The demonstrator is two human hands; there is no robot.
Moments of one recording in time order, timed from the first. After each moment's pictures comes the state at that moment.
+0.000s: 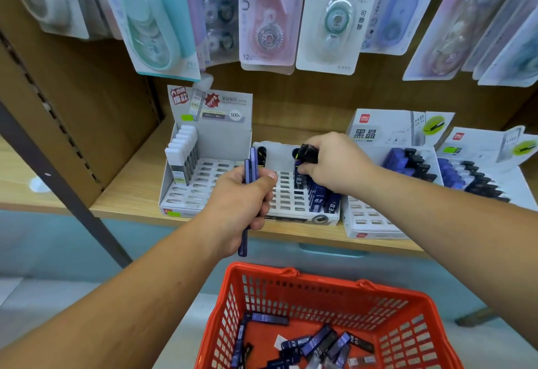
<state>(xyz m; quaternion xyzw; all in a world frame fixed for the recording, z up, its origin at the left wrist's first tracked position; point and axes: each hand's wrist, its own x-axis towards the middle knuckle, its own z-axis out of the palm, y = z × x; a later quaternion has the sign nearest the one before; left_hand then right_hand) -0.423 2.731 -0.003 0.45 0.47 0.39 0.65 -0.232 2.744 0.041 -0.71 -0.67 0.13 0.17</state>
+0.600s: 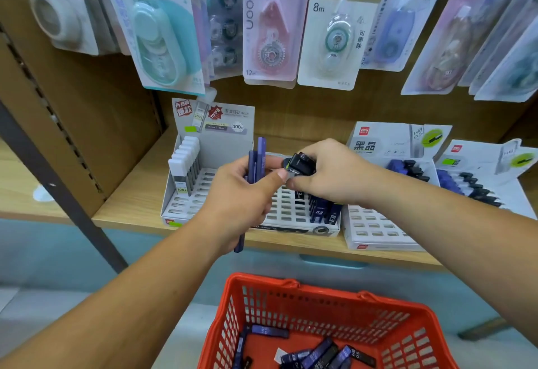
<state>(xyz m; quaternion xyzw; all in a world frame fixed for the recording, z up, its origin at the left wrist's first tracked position) -0.427 2.731 0.021 0.52 0.41 0.44 0.61 -0.249 2.723 0.074 -0.64 -0.71 0.22 0.17</state>
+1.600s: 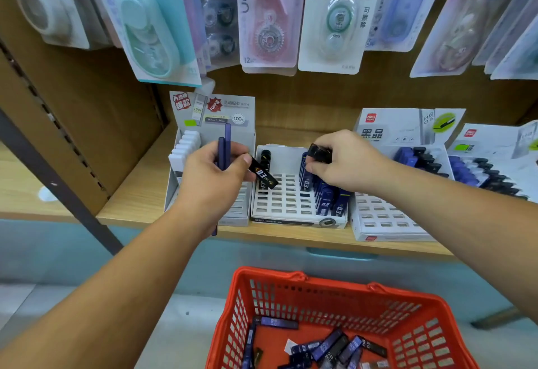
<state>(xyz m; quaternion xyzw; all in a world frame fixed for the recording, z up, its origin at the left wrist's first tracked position) -0.451 2.750 0.019 0.56 0.51 0.47 0.44 -0.220 2.741 0.047 -0.69 -0.68 0.16 0.18</state>
